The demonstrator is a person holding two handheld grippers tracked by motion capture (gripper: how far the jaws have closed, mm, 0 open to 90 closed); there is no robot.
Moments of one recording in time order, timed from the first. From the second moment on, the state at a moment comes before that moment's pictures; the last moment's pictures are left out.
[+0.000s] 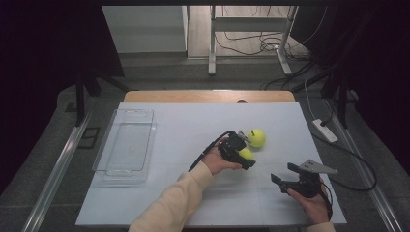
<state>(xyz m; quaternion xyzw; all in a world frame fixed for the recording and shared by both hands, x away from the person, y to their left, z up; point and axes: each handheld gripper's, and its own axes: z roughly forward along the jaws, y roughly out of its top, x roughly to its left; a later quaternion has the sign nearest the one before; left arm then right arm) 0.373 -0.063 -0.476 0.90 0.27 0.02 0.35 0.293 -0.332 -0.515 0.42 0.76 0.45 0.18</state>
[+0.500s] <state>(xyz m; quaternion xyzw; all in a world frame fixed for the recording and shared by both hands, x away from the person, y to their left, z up) 0.367 -0.049 -0.467 0.88 0.27 0.04 0.38 0.293 -0.333 -0.516 0.42 0.76 0.45 0.18</state>
